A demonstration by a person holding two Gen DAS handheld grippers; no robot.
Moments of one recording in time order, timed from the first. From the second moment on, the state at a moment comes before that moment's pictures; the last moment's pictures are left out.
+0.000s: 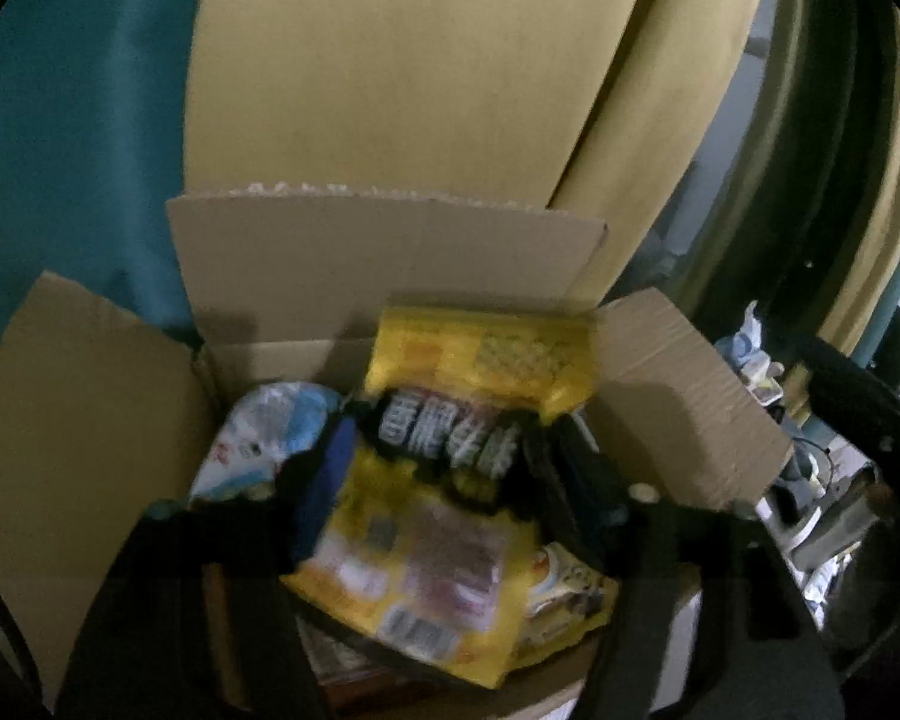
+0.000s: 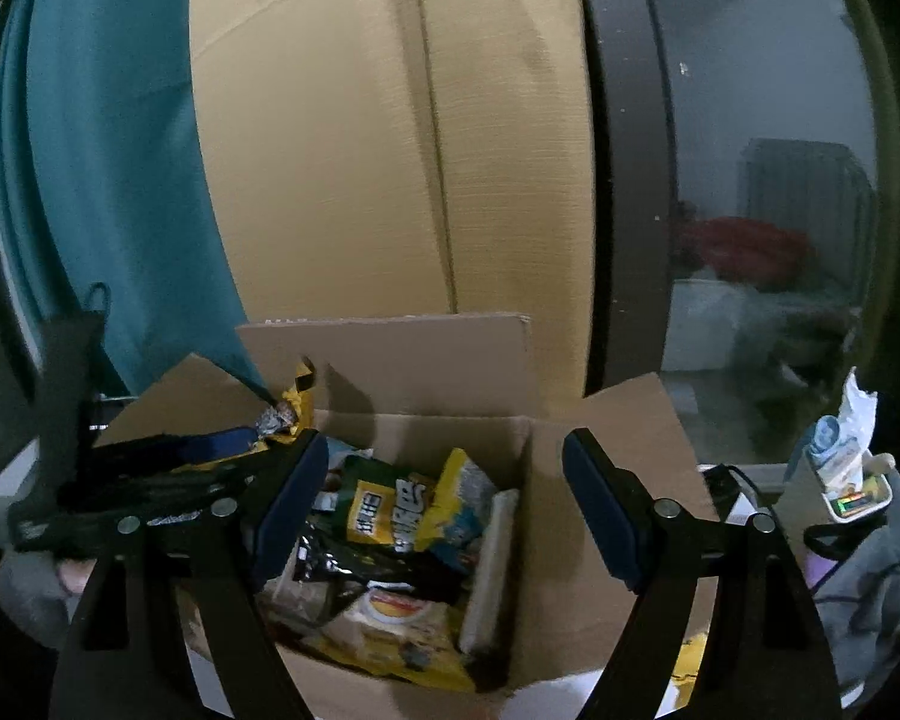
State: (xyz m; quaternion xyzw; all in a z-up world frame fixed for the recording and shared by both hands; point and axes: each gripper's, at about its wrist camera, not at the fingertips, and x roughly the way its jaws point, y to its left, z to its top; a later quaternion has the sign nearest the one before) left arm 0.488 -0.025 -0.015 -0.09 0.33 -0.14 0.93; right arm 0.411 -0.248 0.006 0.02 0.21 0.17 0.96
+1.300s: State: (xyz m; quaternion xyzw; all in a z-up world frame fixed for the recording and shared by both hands) left arm 0.282 -0.048 0.015 -0.05 0.28 -0.19 0.94; right arm 0.250 -0.252 -0.023 0.01 0.21 0.16 0.96
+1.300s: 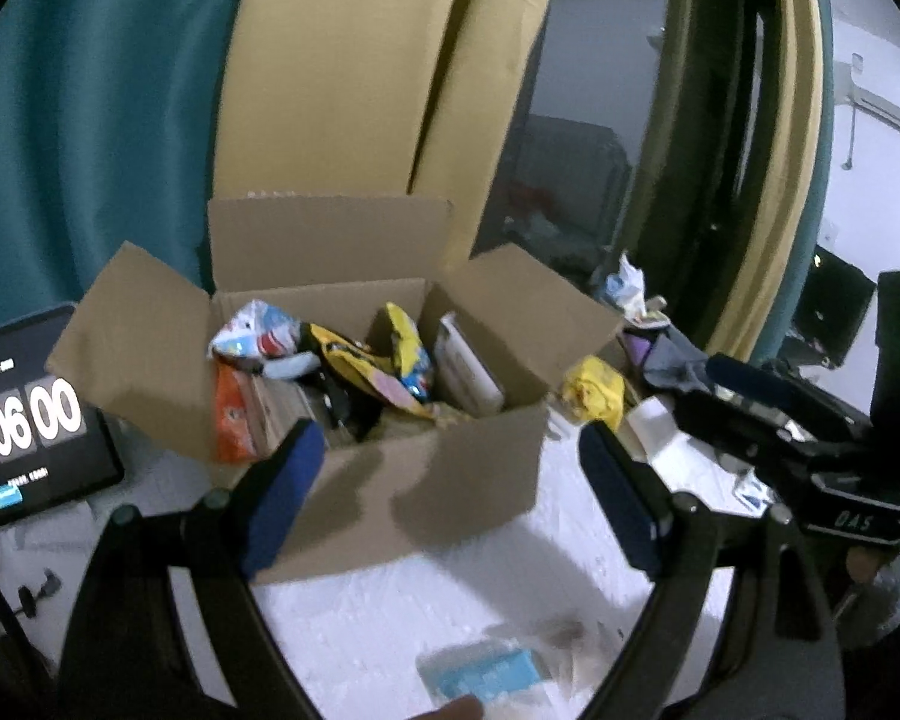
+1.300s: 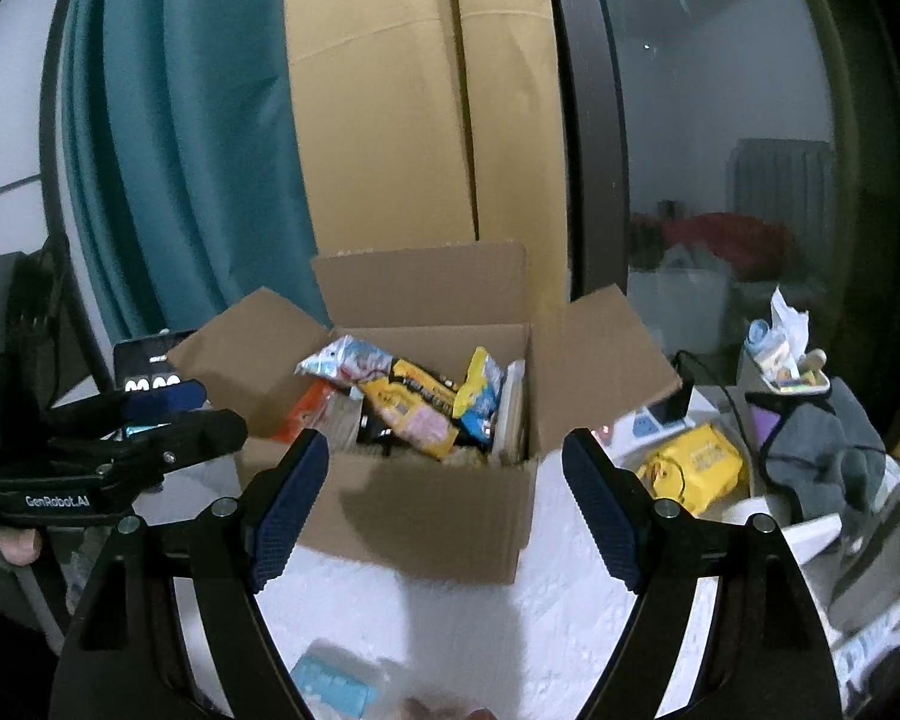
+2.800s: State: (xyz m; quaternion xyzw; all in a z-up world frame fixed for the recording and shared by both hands) left arm 0.224 -0.094 -0.158 -0.01 0.47 -0.18 0.87; right arm 0.208 -0.276 -0.197 0.01 0.38 0.22 0.90
